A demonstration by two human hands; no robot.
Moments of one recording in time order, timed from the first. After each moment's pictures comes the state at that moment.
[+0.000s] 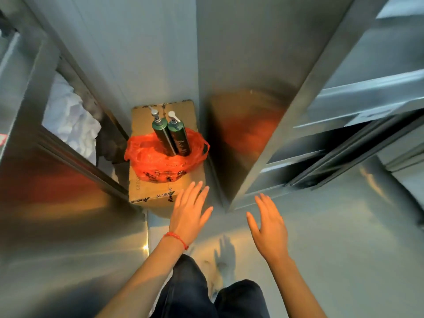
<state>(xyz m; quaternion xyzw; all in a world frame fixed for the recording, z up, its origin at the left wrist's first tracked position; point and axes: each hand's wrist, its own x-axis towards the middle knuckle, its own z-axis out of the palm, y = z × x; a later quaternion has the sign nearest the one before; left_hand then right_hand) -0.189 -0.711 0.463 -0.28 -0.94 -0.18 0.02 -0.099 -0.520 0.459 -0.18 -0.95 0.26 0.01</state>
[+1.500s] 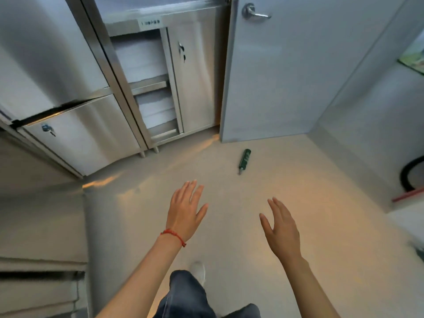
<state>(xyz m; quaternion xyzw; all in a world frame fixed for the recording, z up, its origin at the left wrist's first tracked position) 0.223 -0.137 0.504 -0.89 -0.40 -0.19 -0.09 0.428 -0.281 0.488 -0.86 -0.45 0.11 0.23</state>
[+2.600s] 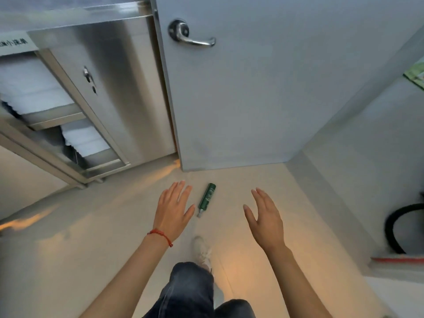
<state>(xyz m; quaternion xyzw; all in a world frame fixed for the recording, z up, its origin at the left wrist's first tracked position) 0.642 0.136 0.481 -0.87 -0.45 -0.09 -0.17 0.852 0.020 0.480 -0.84 -0.49 0.14 0.18</state>
